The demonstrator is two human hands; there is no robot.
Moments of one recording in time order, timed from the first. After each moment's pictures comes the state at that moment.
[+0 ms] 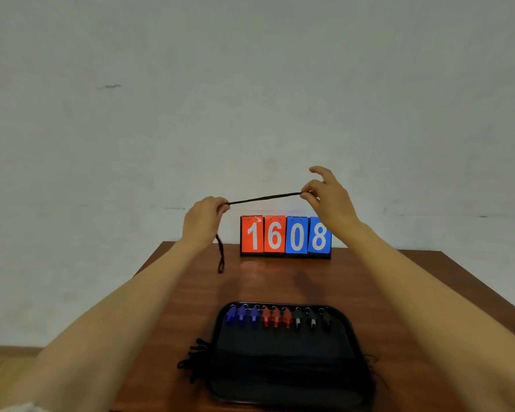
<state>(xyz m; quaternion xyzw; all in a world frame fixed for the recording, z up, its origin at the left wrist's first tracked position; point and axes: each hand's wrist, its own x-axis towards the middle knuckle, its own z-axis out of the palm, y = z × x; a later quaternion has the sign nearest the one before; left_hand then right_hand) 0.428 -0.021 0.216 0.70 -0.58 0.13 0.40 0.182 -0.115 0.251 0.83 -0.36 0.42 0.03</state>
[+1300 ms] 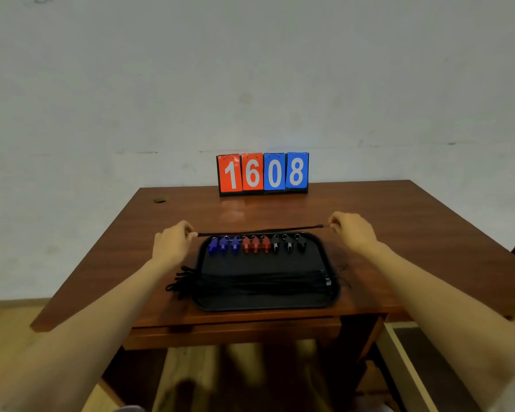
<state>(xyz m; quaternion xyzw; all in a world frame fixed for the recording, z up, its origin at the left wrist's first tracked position) 0.424 0.043 0.054 0.81 -0.53 -0.02 0.25 0.058 -0.082 0.073 0.80 -0.58 0.17 -0.06</state>
